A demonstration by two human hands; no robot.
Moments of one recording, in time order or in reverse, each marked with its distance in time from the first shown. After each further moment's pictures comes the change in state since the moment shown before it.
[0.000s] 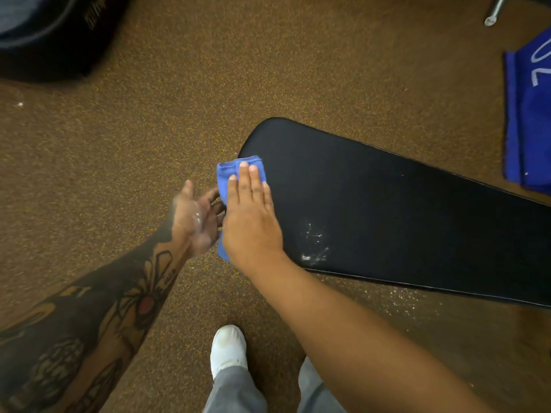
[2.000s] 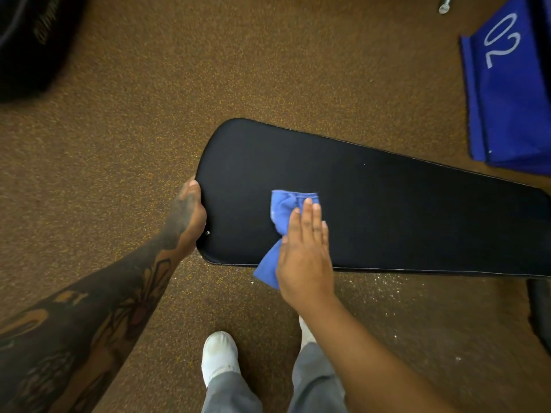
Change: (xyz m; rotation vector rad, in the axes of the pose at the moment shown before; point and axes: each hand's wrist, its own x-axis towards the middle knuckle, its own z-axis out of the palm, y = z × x) left_hand 0.010 -0.015 0.045 0.633 0.338 0.325; right_hand -0.092 0.102 0.003 0.107 0.121 0.299
